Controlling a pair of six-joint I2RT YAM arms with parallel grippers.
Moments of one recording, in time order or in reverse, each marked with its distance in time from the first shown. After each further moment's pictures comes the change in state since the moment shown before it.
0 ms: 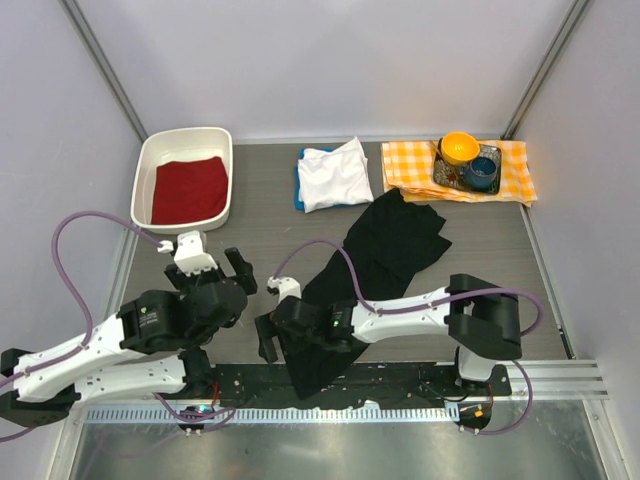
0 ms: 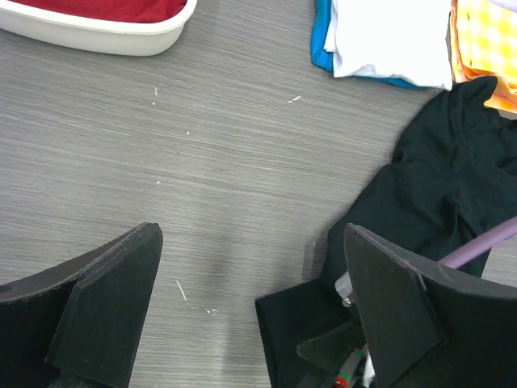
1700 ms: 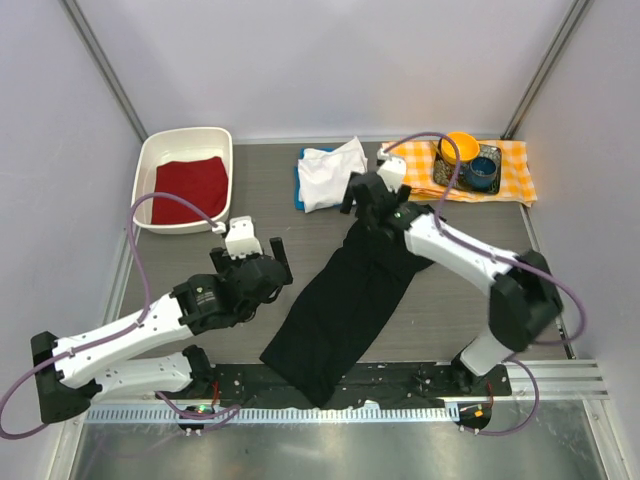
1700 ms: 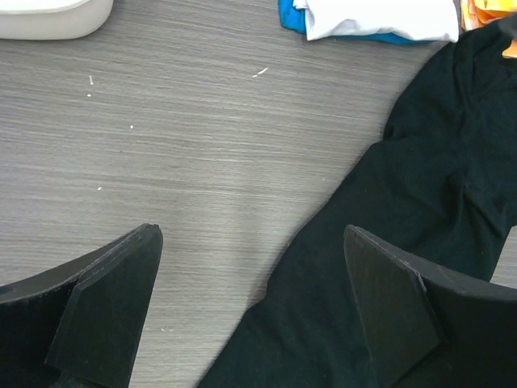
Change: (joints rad) left arm 0.121 0.220 -0.048 0.343 0.160 0.197; right arm -0.663 -0.187 0.140 -0.225 0.495 -0.136
